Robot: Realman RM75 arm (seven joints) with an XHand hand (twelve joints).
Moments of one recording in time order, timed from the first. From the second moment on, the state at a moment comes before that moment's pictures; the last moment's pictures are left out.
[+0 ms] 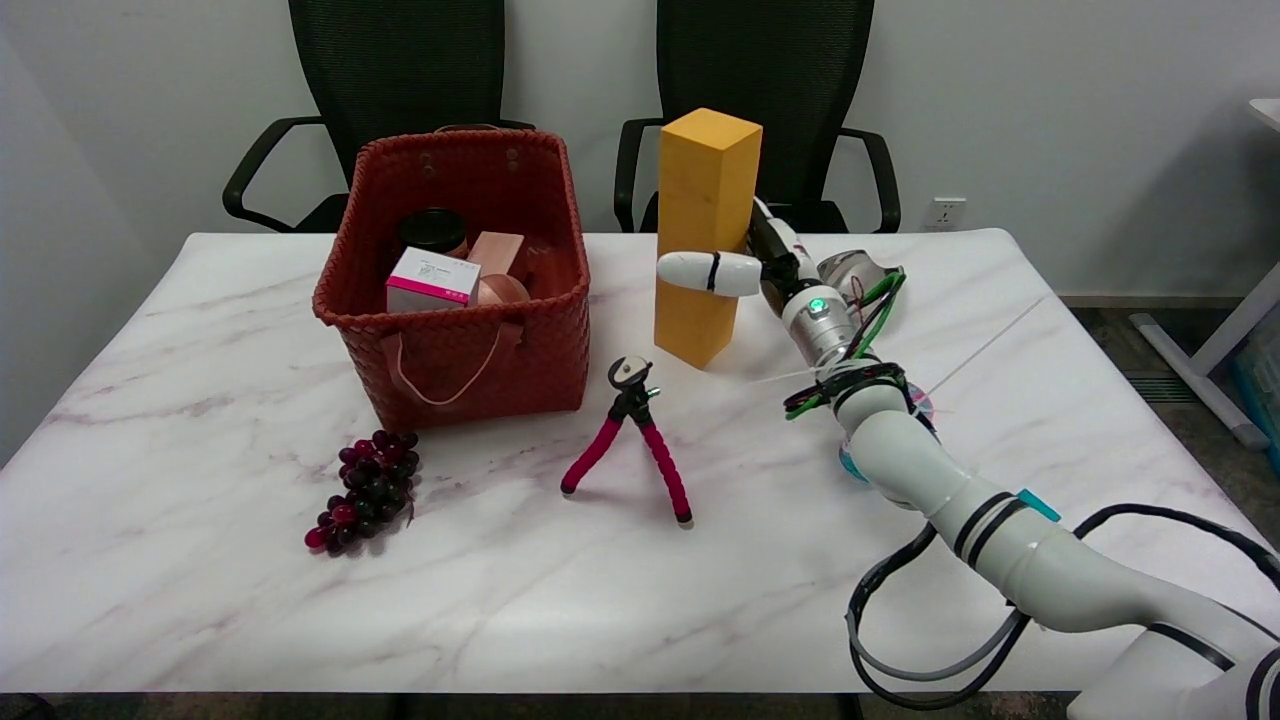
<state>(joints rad) 0.39 -1.21 -1.93 1.09 1.41 0.36 0.45</state>
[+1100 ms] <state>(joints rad) 0.43 -1.27 -1.99 1.05 1.48 0.46 0.50</state>
